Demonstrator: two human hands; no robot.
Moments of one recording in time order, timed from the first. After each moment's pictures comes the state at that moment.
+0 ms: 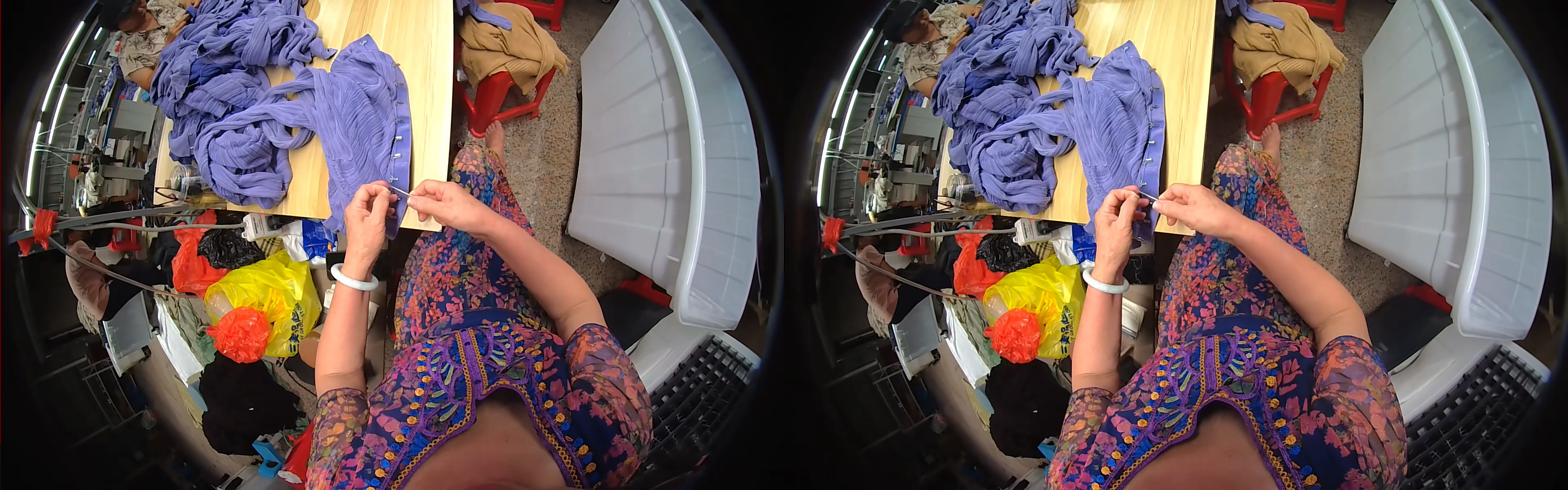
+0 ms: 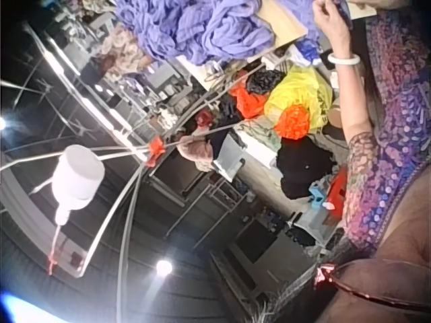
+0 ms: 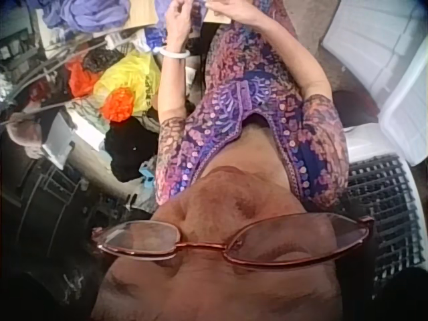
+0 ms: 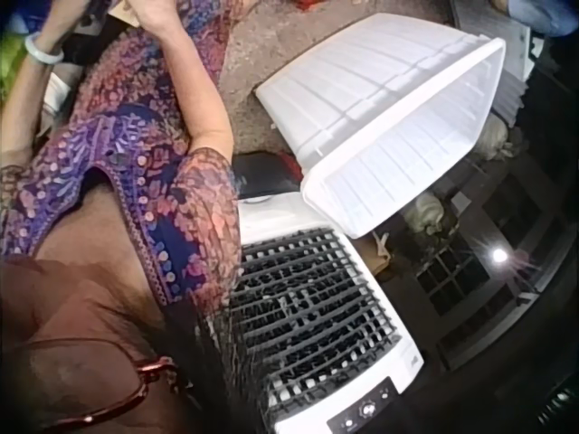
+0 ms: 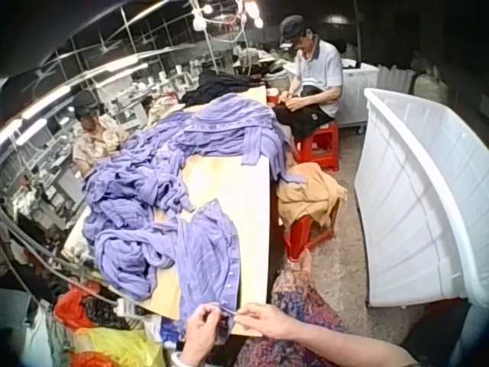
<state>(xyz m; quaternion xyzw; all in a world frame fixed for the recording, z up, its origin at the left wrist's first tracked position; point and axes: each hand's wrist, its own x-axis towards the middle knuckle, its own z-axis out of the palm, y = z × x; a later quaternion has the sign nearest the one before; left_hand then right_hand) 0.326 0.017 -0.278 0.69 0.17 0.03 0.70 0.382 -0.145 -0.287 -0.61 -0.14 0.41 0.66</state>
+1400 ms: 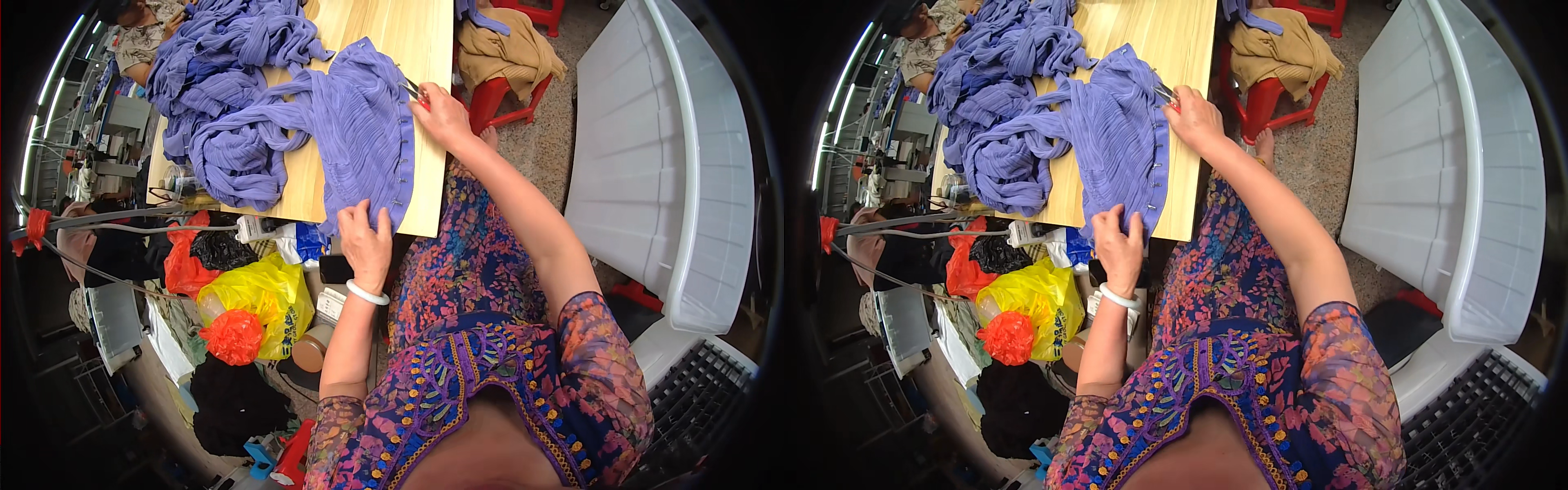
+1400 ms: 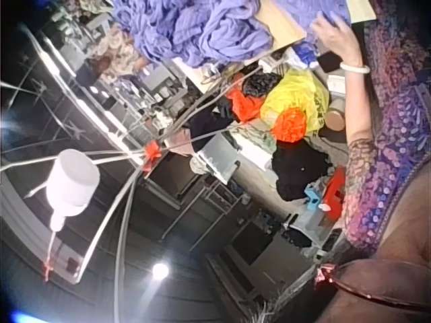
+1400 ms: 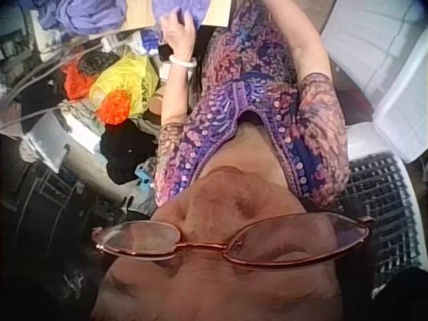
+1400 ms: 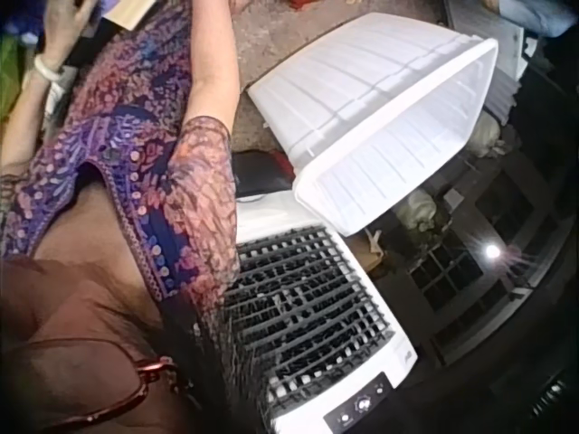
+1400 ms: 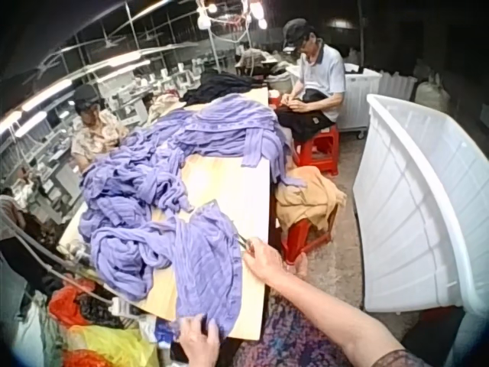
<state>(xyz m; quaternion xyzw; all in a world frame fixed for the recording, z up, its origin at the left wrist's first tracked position) 0.306 0.004 -0.289 0.94 0.15 0.21 0.25 0.509 -0.116 -0.308 -0.89 -0.12 -0.04 0.44</state>
